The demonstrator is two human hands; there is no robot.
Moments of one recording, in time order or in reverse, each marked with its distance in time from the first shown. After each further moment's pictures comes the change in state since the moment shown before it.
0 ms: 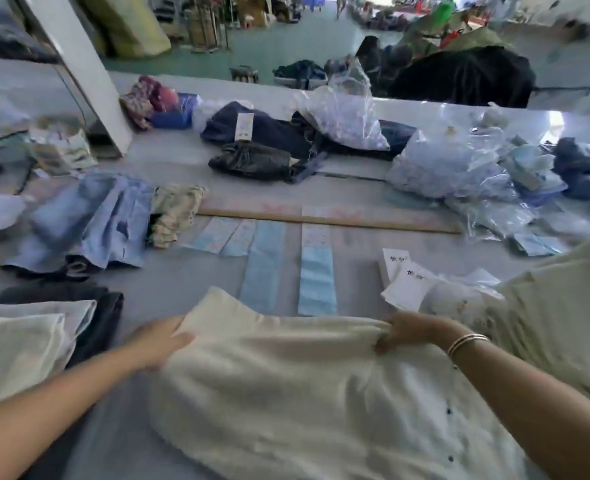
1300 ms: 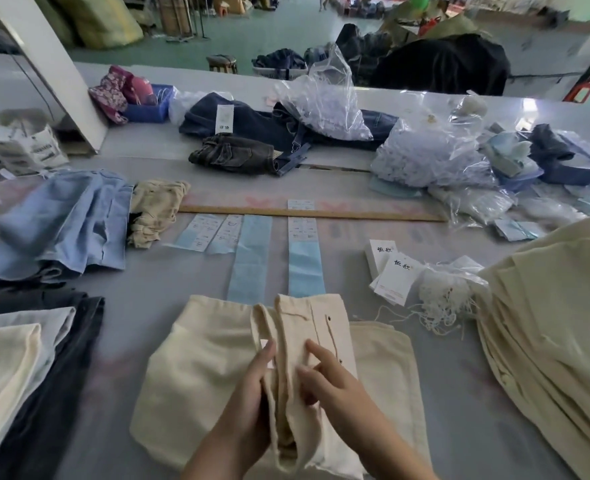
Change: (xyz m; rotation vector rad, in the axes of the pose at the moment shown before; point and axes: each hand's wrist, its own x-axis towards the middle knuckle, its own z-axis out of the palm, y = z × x) left_hand -0.115 0.162 0.070 -1.799 -0.603 -0.013; right_hand -0.113 -0.145 0.079 1.209 0.241 -0.177
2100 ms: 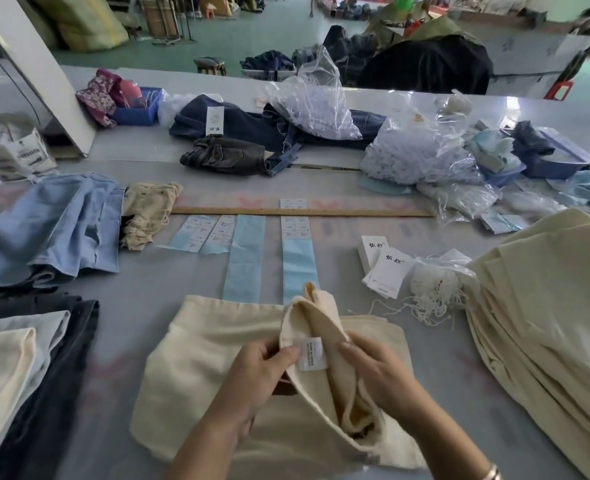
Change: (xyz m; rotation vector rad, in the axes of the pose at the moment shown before) left_hand -0.011 0.018 0.021 0.632 0.255 0.227; right_hand -0.007 -0.005 -0.046 -0.097 0.102 -0.138
